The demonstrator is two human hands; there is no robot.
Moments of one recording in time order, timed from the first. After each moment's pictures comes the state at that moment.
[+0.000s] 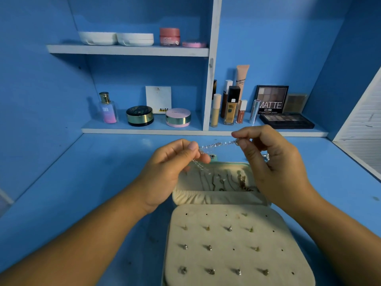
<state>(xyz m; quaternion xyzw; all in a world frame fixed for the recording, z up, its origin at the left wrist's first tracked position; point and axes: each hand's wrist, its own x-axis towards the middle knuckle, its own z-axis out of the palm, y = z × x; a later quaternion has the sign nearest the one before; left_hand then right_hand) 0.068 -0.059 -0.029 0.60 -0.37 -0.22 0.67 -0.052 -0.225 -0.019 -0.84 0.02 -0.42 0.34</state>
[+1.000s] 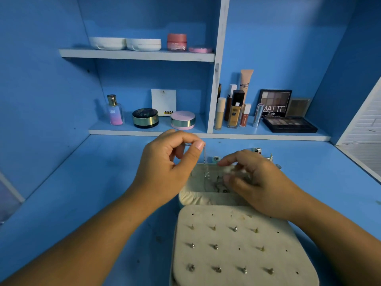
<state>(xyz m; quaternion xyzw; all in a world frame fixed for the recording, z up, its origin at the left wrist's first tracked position) 0.071 -0.052 -0.022 0.70 -0.44 0.16 0.54 -0.052 -0.225 -0.027 -0.94 0.04 -0.17 0.31</state>
